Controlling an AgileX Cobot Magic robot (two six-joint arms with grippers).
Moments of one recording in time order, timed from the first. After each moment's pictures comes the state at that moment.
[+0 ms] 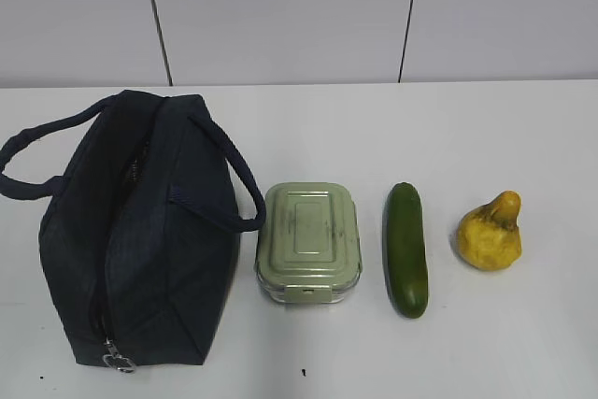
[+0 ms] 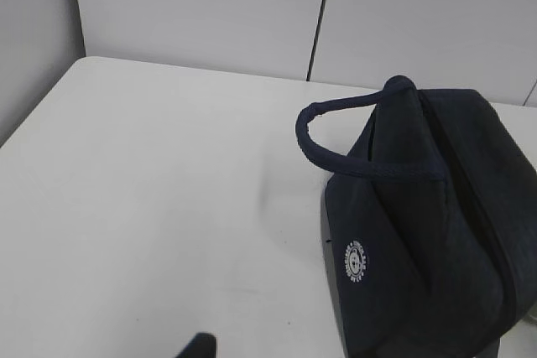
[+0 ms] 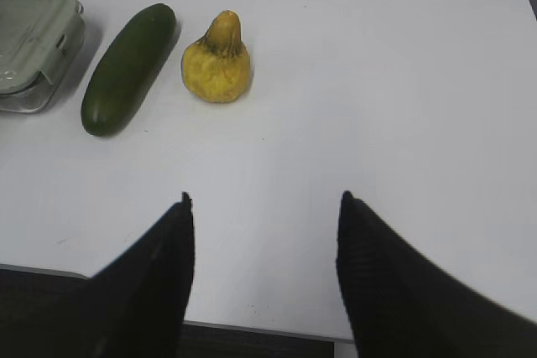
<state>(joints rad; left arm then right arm) 0.02 -0.02 -0.52 -0.07 1.11 -0.01 0.06 -0.02 -0.50 -0.02 1.15 -0.05</state>
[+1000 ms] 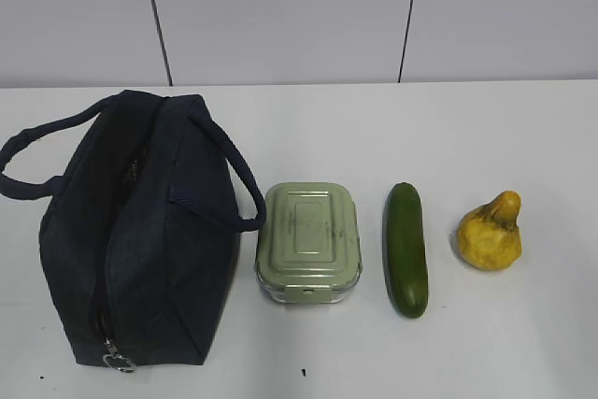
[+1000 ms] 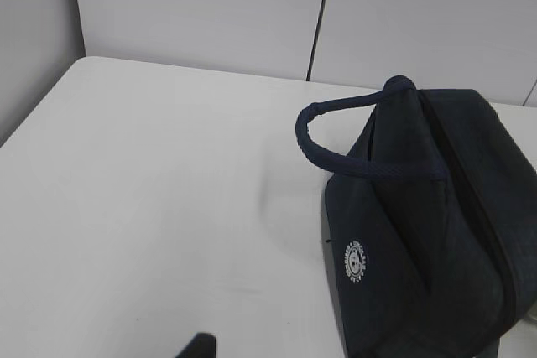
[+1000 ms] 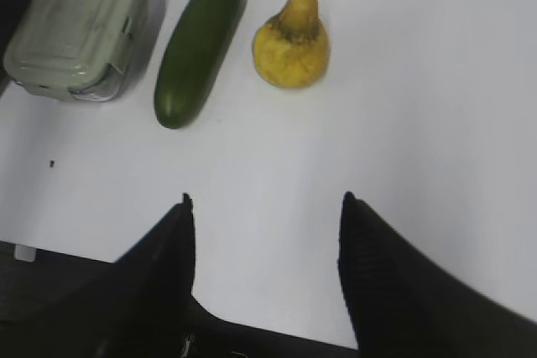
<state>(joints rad) 0.02 -0.02 -0.52 -0.07 1.11 -0.01 0.06 0.43 -0.60 0.15 1.01 -0.10</state>
